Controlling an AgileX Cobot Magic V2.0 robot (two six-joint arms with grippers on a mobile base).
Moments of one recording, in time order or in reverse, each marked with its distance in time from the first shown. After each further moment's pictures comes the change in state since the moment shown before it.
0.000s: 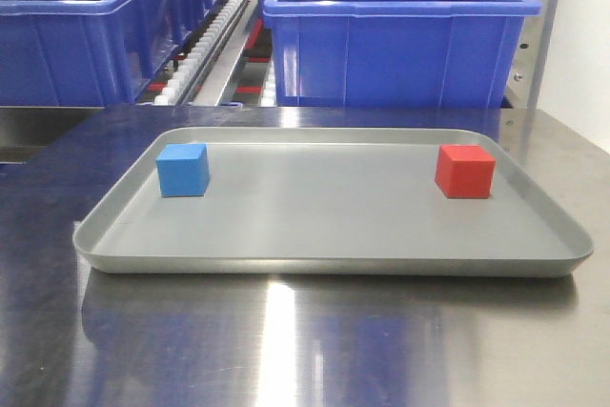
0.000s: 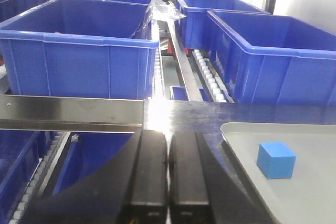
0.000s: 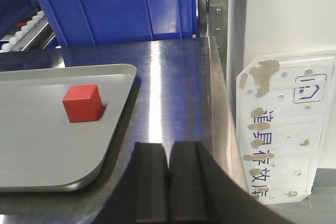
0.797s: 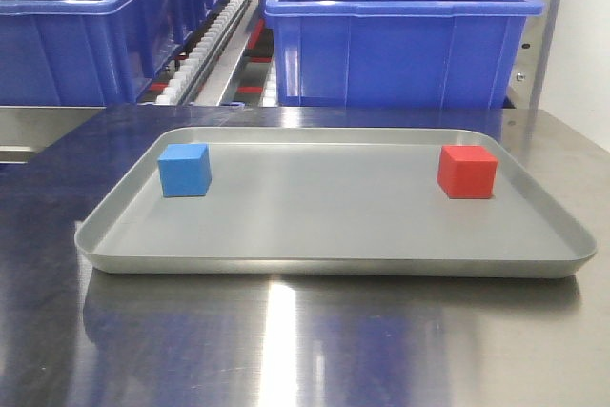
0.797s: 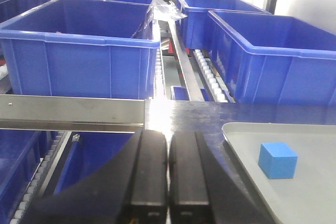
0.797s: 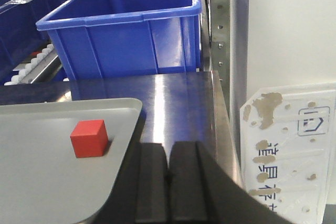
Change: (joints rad) left arm 0.000 0.000 0.000 0.000 0.000 0.000; right arm 0.000 0.000 0.000 0.000 -0.116 0.000
